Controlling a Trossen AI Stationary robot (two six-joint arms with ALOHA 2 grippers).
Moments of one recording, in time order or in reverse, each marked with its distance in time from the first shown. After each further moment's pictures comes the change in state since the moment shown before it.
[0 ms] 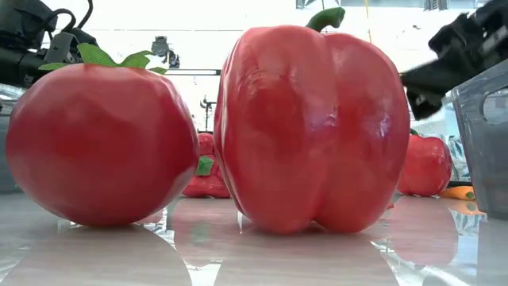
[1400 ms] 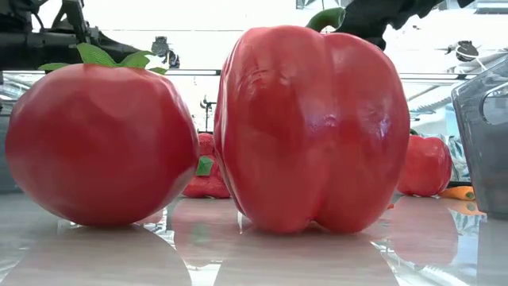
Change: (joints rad) left arm 0.000 0.014 0.001 0.359 -0.145 -0.397; right arm 0.117 0.808 0.723 -0.312 0.084 0.050
